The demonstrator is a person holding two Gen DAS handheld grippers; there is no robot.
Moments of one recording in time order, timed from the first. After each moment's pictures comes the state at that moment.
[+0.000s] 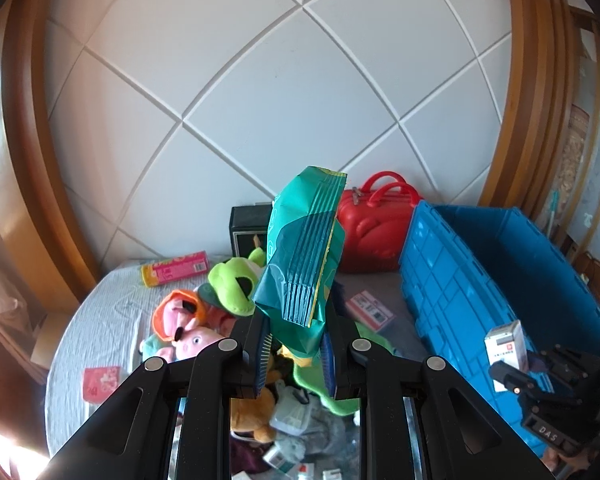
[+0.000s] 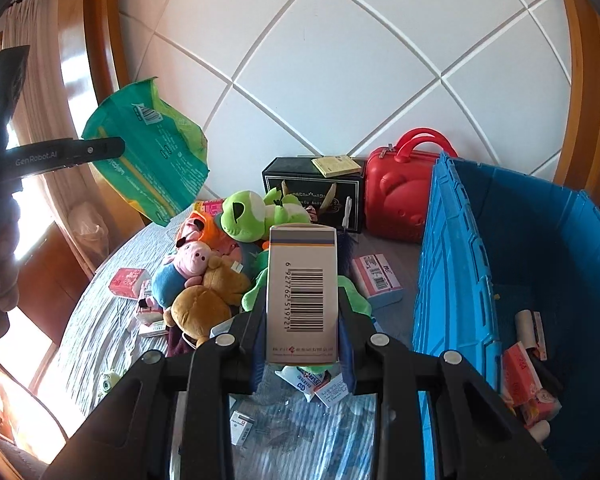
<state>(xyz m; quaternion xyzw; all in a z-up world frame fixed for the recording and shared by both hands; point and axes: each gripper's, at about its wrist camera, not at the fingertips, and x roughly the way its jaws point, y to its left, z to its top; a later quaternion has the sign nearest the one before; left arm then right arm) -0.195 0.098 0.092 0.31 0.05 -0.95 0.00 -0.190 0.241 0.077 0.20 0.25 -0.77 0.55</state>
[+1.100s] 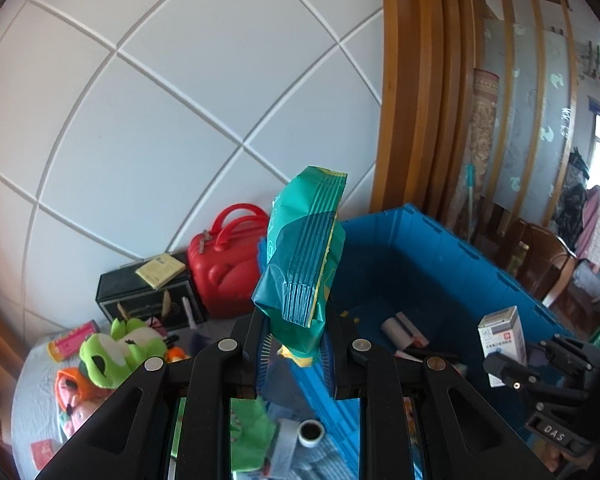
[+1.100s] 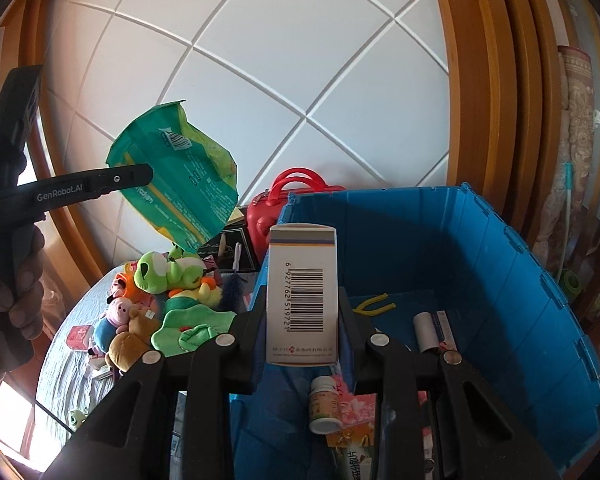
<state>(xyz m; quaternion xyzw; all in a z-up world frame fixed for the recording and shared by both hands) -0.258 0.323 0.144 0.28 -0.01 -0.95 -0.16 -0.310 0.376 0.156 0.18 0.17 -0.85 0.46</state>
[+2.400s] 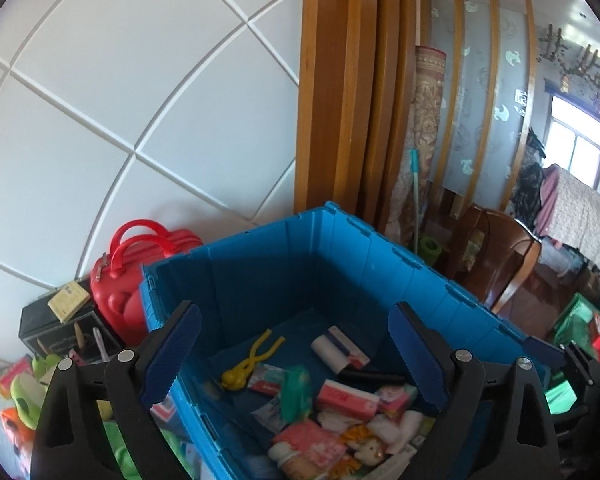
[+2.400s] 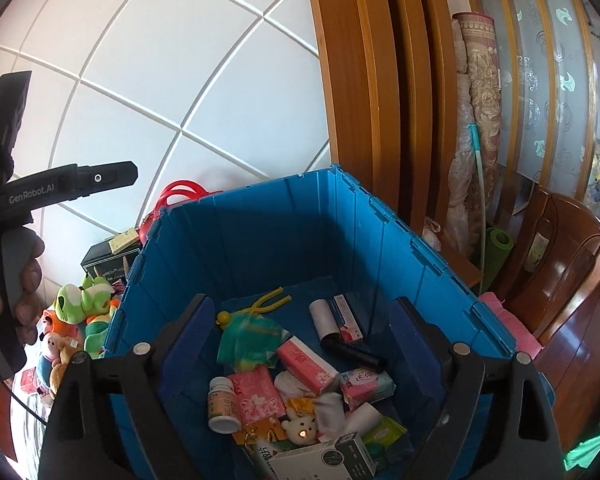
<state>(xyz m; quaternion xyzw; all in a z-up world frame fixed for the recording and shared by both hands) -0.312 0.462 0.131 0.29 -0.02 -0.92 -0.25 -0.393 0.454 0.165 0.20 0.12 -0.91 0.34</state>
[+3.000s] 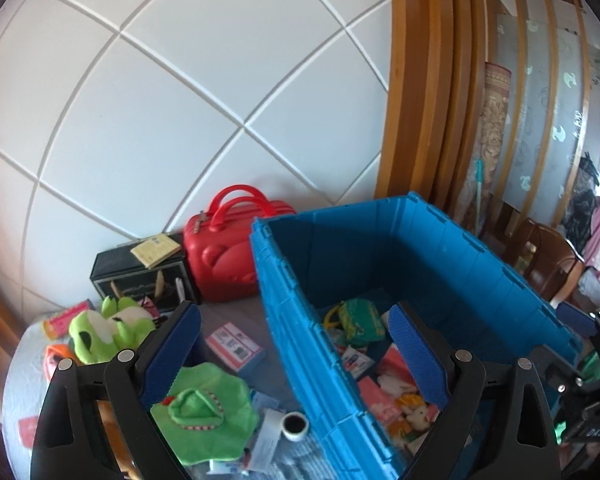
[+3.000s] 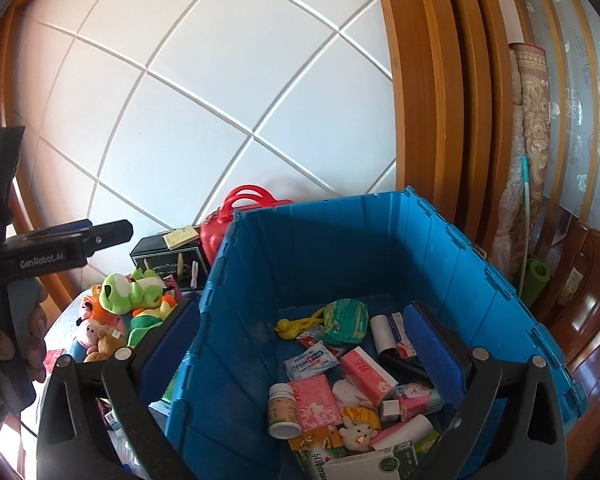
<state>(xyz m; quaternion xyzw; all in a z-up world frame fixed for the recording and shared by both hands) -0.248 0.336 0.117 0.30 0.01 -0.95 -0.12 -0.313 0.397 0.168 0.16 0.14 -0.88 0.42</state>
